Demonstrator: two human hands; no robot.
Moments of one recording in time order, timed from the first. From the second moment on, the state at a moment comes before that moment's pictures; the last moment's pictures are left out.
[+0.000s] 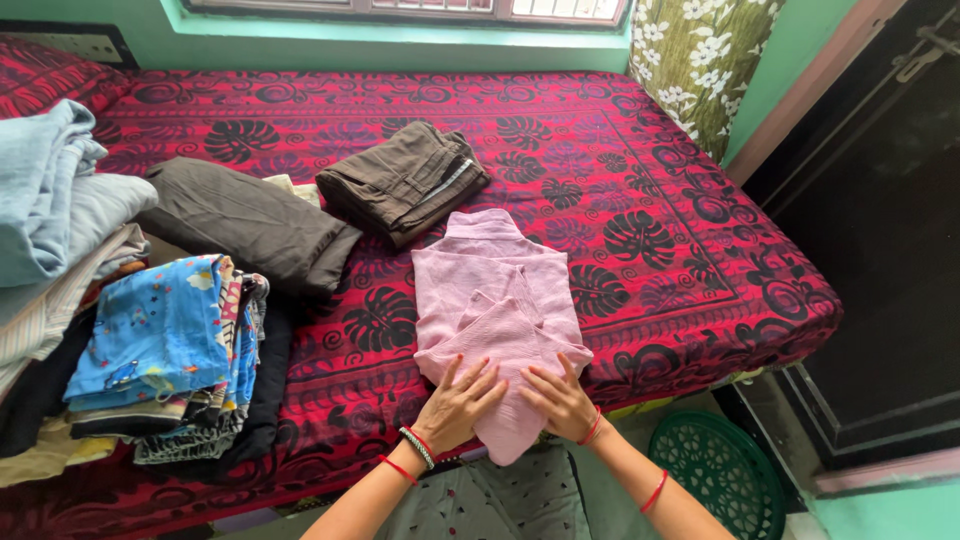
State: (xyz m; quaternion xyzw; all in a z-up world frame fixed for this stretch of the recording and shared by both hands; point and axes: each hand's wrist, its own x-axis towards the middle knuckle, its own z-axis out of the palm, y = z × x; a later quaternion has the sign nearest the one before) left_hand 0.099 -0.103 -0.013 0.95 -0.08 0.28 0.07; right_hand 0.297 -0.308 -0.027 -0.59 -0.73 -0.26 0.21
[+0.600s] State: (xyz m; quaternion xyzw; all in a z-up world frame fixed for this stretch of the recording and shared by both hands) left_hand 0.185 -0.034 -0.026 0.83 0.31 0.15 0.44; right_hand 0.336 -0.234 -0.005 -0.84 -0.36 -0.05 0.39
